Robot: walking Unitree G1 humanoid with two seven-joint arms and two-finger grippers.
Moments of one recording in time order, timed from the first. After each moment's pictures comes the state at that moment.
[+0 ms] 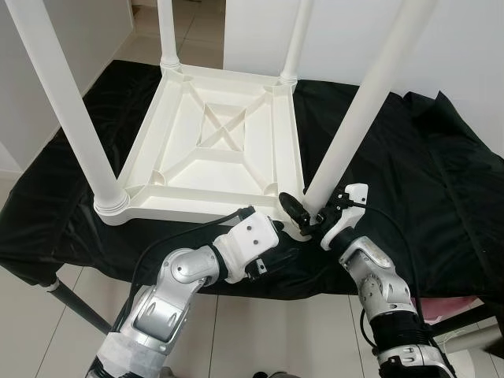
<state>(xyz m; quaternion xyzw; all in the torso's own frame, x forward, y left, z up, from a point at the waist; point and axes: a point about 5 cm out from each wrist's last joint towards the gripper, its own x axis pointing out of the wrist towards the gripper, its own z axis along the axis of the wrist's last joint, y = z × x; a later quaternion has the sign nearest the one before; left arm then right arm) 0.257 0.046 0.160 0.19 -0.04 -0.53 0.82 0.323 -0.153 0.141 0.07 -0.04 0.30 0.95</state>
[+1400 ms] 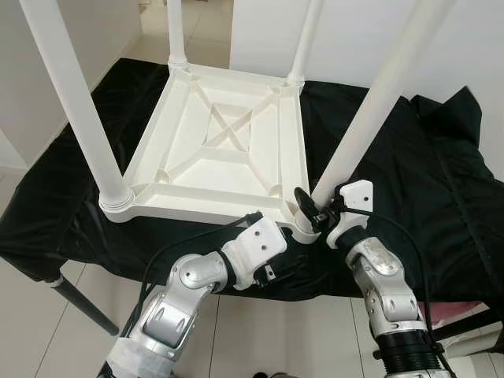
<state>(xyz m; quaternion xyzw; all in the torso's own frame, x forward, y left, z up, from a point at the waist) 0.252 0.036 0.153 0.16 -0.03 -0.55 0.82 0.299 -0.143 0.157 -0.01 -0.09 0.14 0.99</state>
